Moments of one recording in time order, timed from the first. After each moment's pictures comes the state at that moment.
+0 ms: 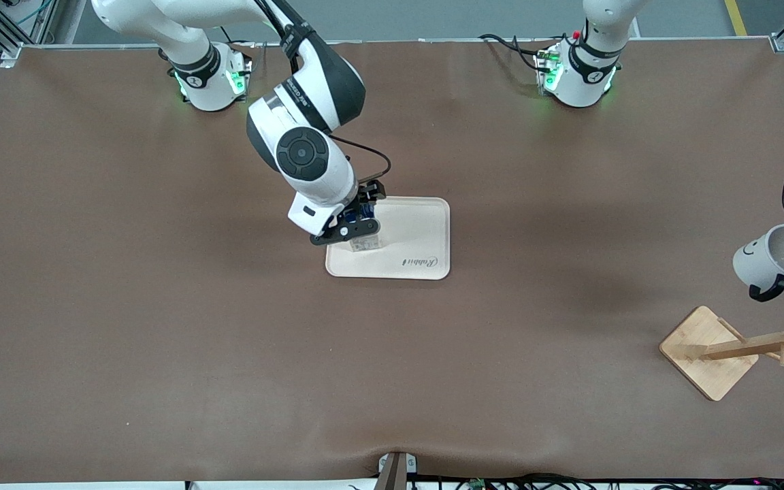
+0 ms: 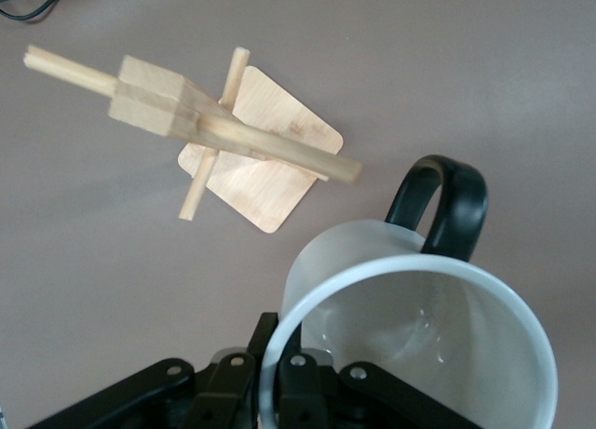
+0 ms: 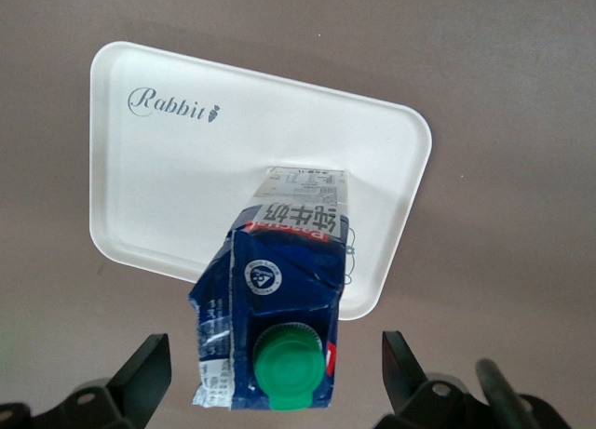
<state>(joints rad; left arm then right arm) 0.69 0.34 -0.52 -1.47 0.16 1.83 0.38 0.70 0.46 -0.04 -1.55 0.24 1.86 0.38</state>
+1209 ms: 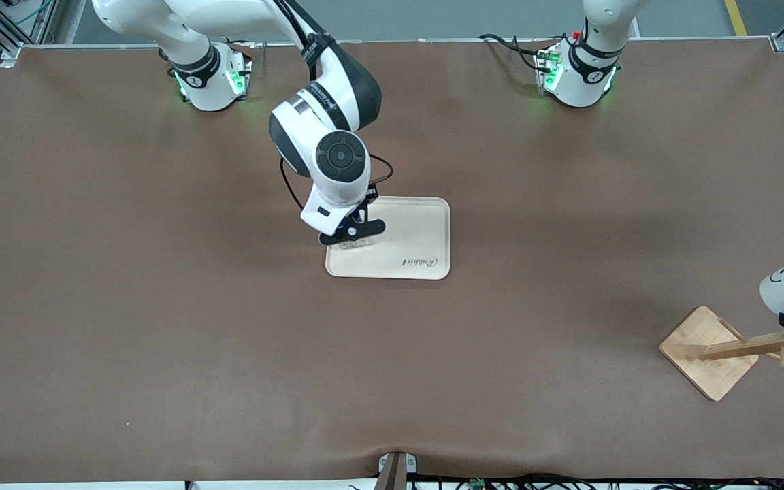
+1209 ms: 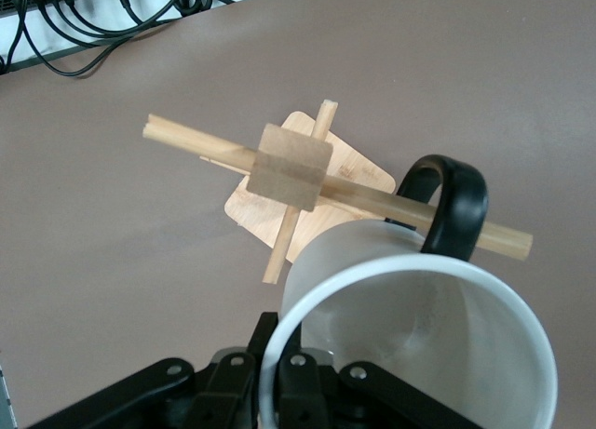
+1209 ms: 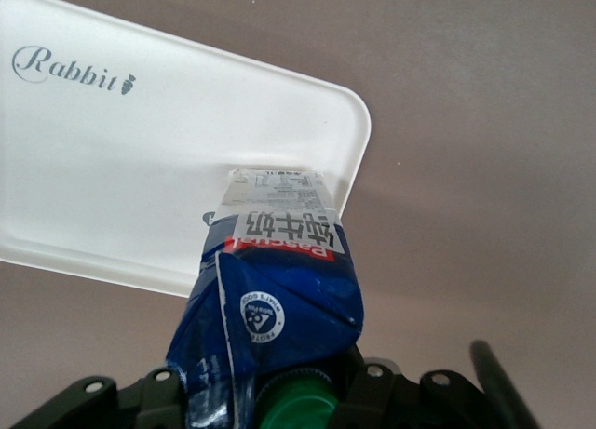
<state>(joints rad) 0.69 0.45 -0.48 -1.39 0.17 1.94 0.48 0.75 0.51 -0.05 -1.48 0.08 1.73 0.45</state>
